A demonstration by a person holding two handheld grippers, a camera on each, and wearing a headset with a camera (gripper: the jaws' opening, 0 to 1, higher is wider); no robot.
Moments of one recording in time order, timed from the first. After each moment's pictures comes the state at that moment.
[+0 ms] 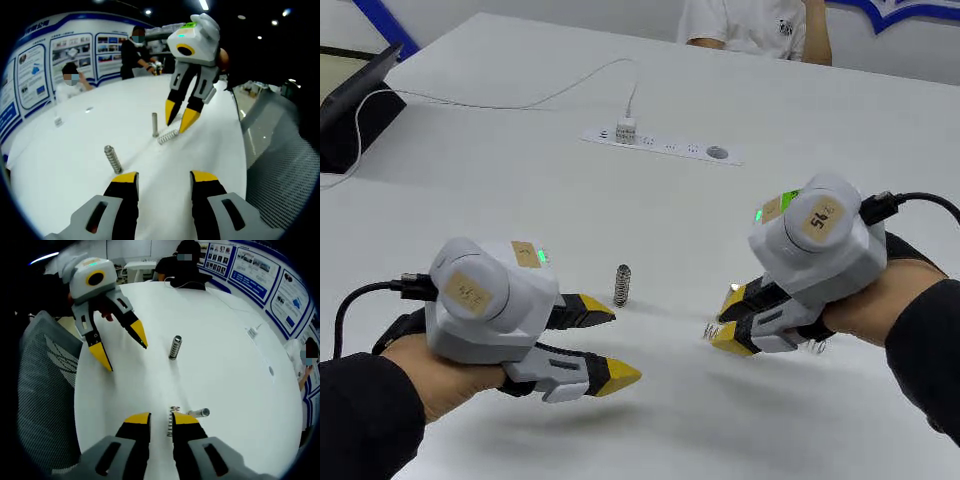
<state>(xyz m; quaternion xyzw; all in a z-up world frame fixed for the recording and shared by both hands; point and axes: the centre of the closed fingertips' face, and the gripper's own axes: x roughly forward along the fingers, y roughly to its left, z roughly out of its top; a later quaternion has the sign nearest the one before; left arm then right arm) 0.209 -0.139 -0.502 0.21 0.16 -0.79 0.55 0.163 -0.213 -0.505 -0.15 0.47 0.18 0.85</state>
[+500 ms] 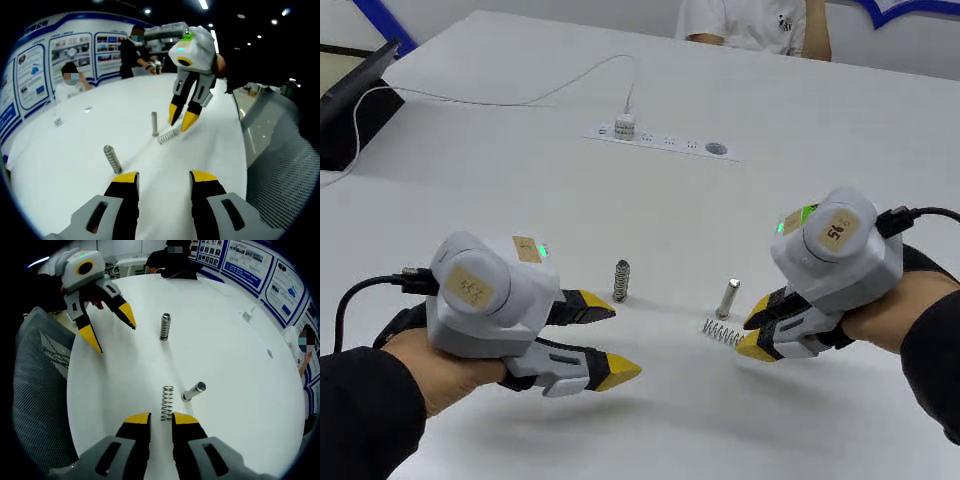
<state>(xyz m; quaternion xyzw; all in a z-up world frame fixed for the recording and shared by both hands) 0.209 -0.140 -0.503 0.22 0.16 -0.79 0.55 0.146 -0.236 -0.527 -0.13 0.50 0.16 0.84</state>
